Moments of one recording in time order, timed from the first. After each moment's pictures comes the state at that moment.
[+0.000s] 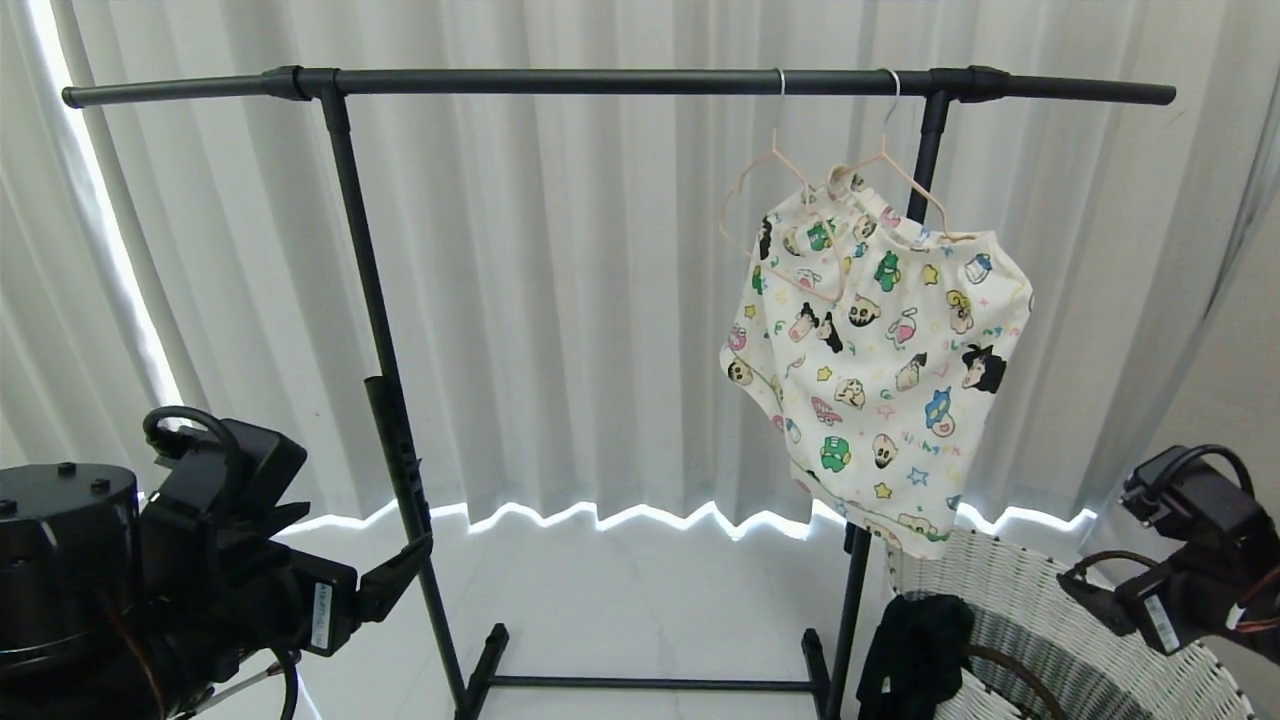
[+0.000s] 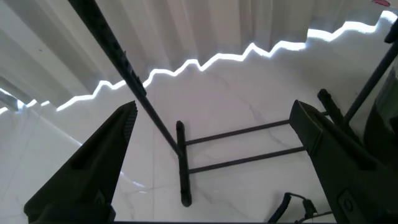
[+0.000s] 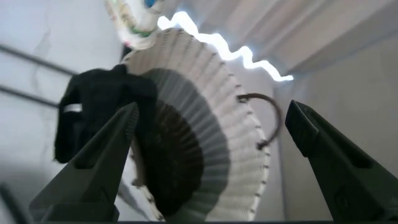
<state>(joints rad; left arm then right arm) -0.31 1.28 -0.33 -0.53 0.14 0.14 0.11 1.40 -0.32 -0.54 -0.02 -0.41</state>
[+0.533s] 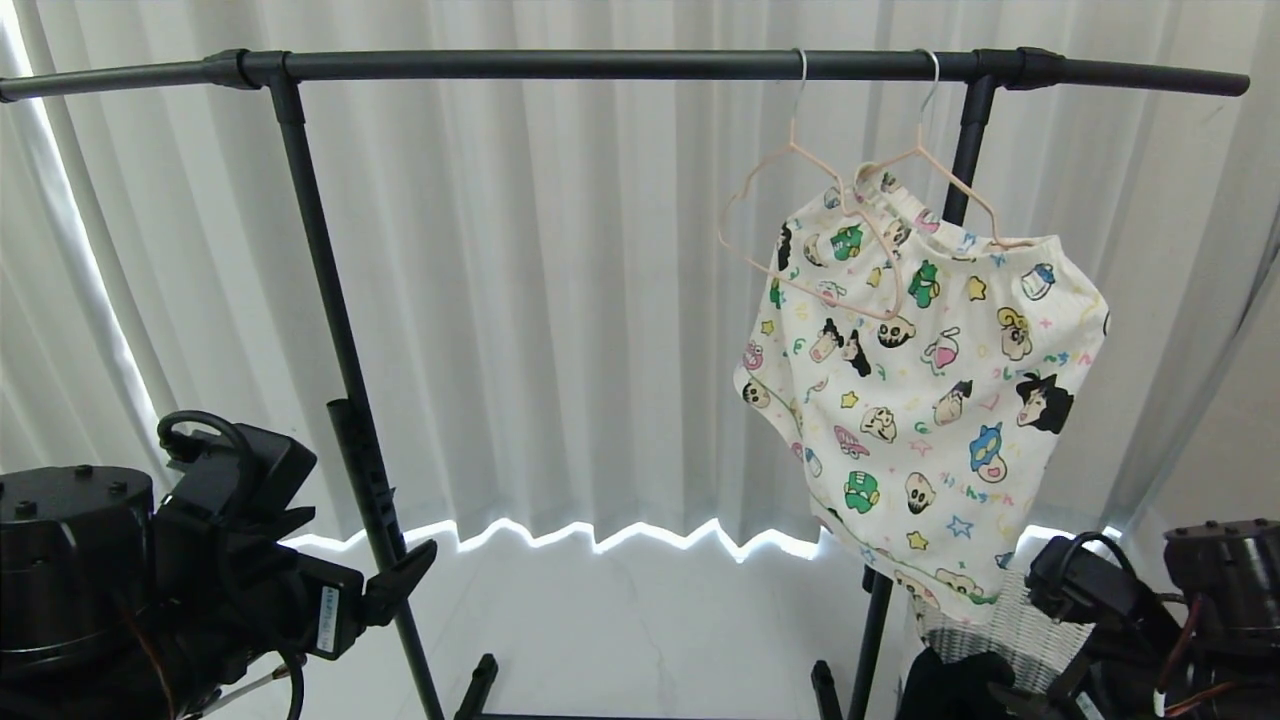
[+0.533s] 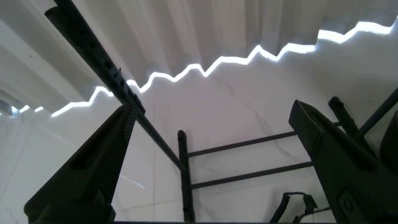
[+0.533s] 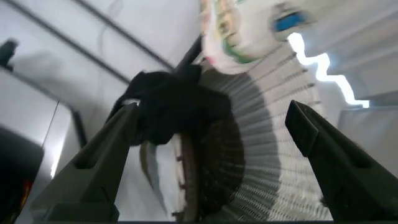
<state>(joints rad) -0.31 1.30 -0.32 -0.53 0.14 0.13 0.29 1.58 -0.24 -0.54 0.06 -0.40</state>
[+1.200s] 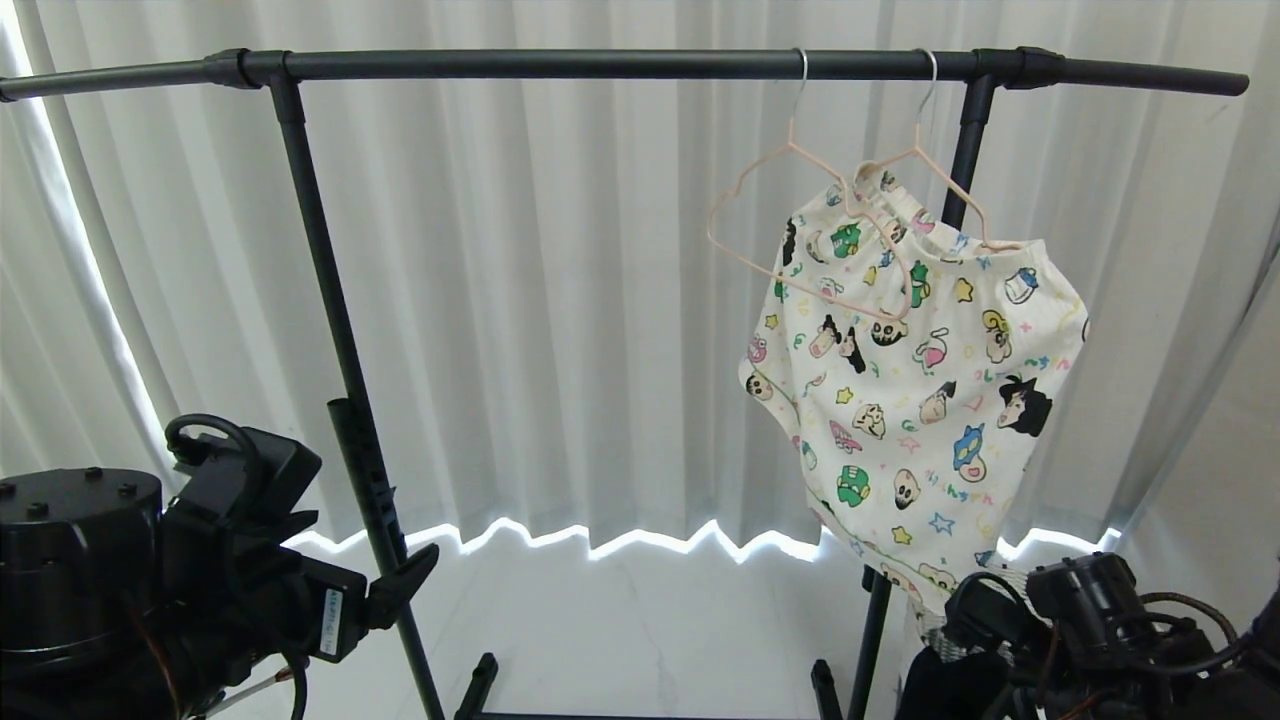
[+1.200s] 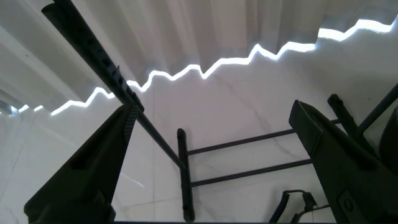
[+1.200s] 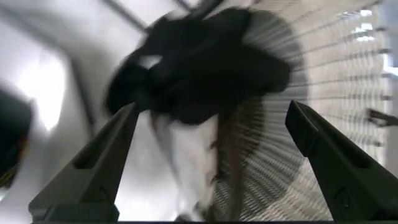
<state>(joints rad) -0.31 1.31 -0.32 -0.53 0.14 0.13 0.37 1.96 -0.26 -0.74 -0.10 -0.36</state>
